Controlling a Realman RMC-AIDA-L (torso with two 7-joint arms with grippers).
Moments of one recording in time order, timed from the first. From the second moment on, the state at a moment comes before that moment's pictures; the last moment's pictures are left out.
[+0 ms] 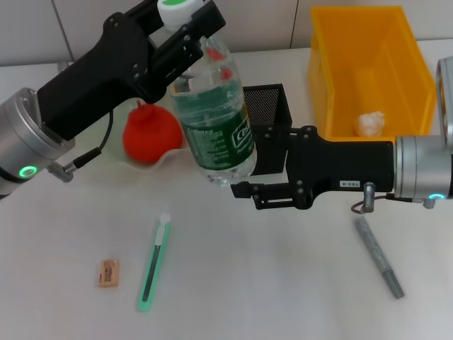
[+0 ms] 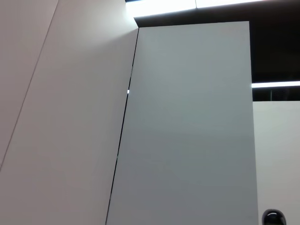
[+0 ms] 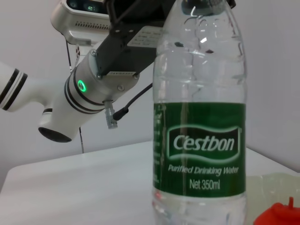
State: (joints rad) left arm -0.61 -2.08 1.29 0.38 0.85 1.70 -1.03; right arm 0.32 2.08 -1.26 -0.97 -1.57 -1.39 1.38
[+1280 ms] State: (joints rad) left arm -0.47 -2.06 1.27 0.41 0.86 1.61 -0.89; right arm 0.20 2.08 -1.16 -1.01 -1.53 -1.45 1.35
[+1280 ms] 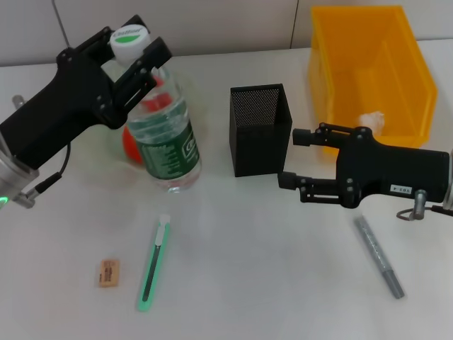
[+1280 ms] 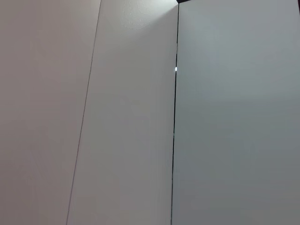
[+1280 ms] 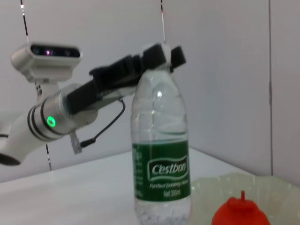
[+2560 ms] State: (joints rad) left arm -0.36 -2.07 1.24 0.31 0.85 1.57 -0.57; right arm 0.19 2.08 -1.12 -1.00 -1.50 -1.51 1.35
